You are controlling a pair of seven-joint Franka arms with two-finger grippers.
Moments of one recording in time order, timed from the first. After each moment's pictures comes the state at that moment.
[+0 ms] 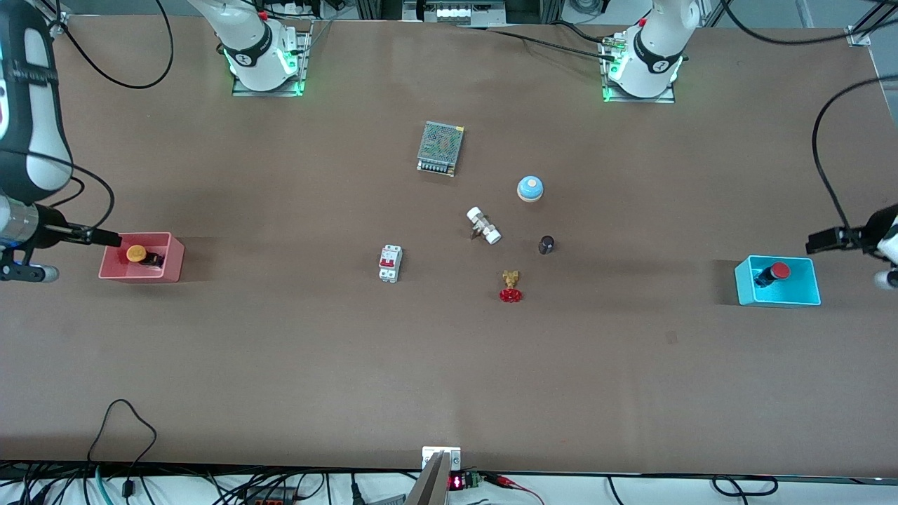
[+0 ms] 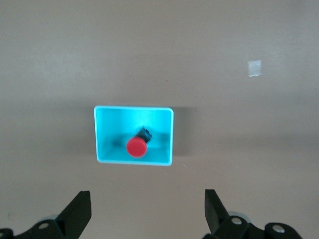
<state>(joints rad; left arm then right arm) 0.23 0.34 0.02 -1.60 0.08 1.87 0.23 -0.18 0.37 -0.11 -1.76 -0.05 1.97 -0.16</state>
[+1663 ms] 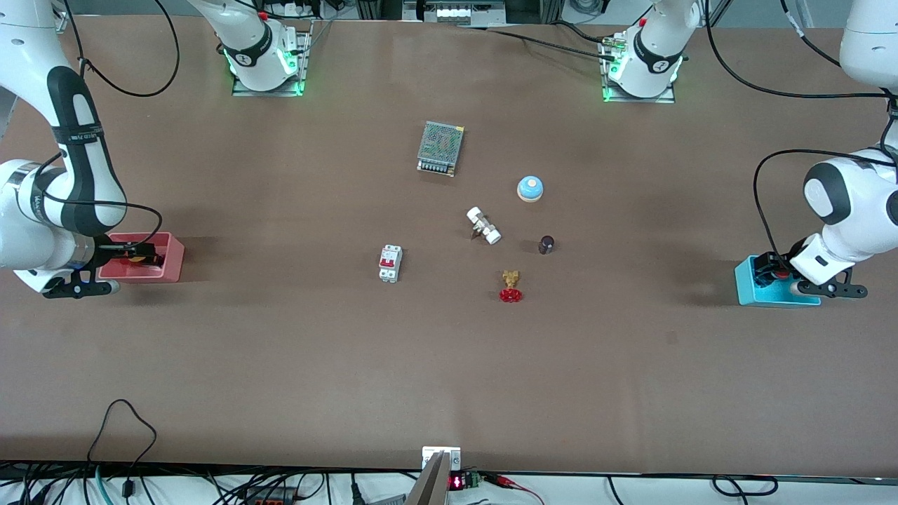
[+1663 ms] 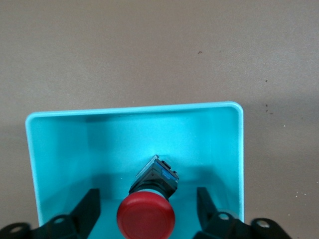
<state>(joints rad) 0.33 0.50 0.02 -1.98 0.08 2.52 0.37 -0.17 0.54 -0.10 -1.78 -0.10 2.09 -0.29</state>
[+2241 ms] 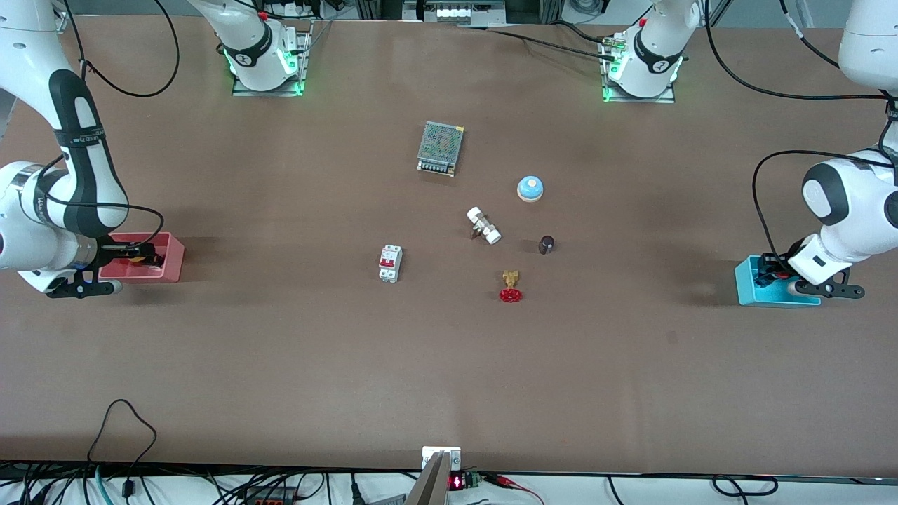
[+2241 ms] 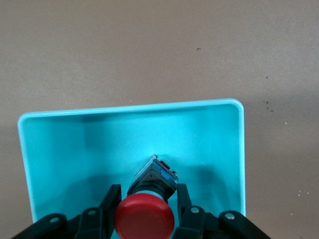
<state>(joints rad) 0.33 0.51 0.02 -1.98 0.08 2.52 0.38 -0.18 0.55 -0.10 -1.78 -0.10 2.09 -0.29</state>
